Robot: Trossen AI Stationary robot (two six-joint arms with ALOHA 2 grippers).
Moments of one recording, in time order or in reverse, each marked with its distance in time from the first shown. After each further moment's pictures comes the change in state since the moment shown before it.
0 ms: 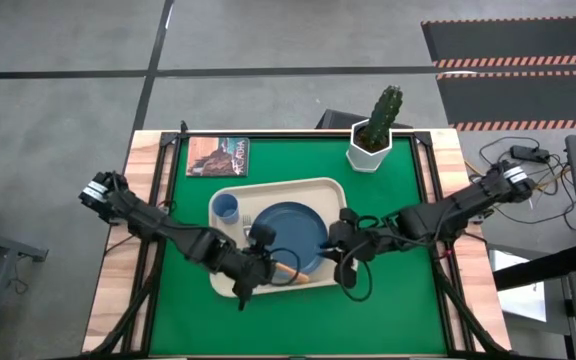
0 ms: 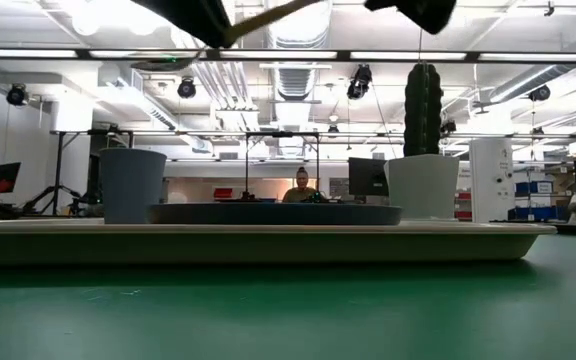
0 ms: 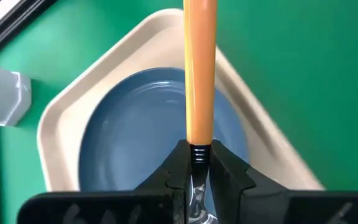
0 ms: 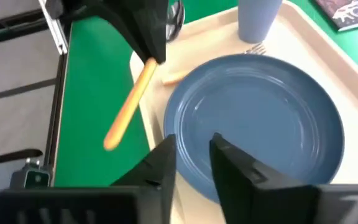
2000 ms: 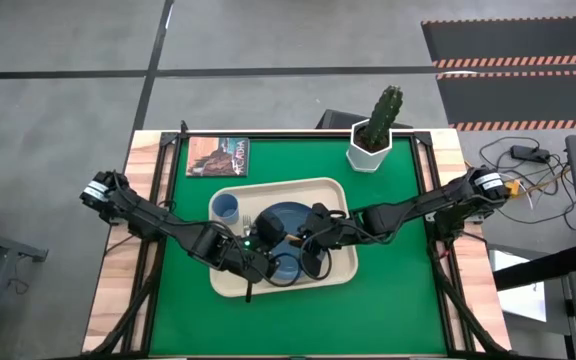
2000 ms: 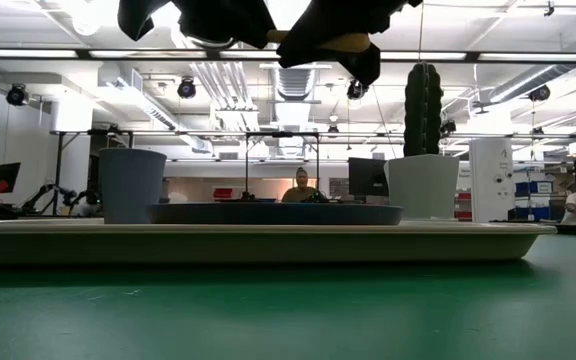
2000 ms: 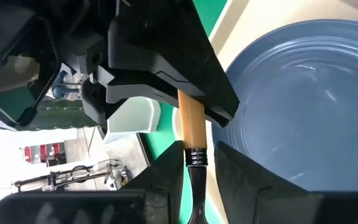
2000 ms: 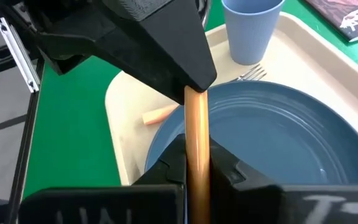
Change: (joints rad) left arm 0.035 0.003 -0.006 0.117 -0.377 0.542; right arm -0.156 0.215 0.015 0.291 -0.061 -0.035
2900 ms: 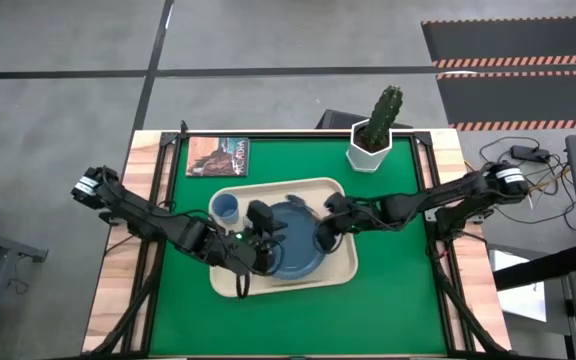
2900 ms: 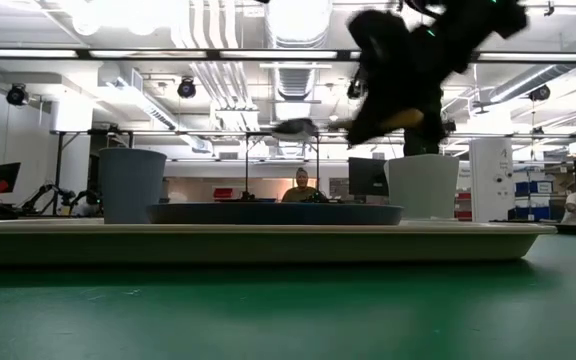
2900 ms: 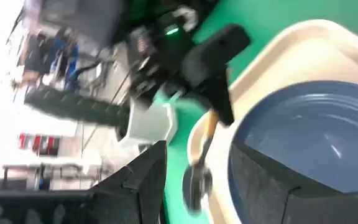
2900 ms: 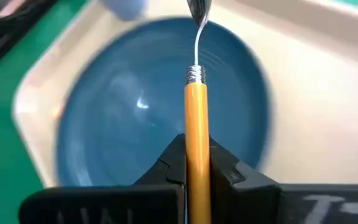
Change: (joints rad) left arm 0.002 -0.084 -0.002 0.104 -0.006 -0.085; right arm -0.112 -0.162 -0.334 0.039 0.021 0.323
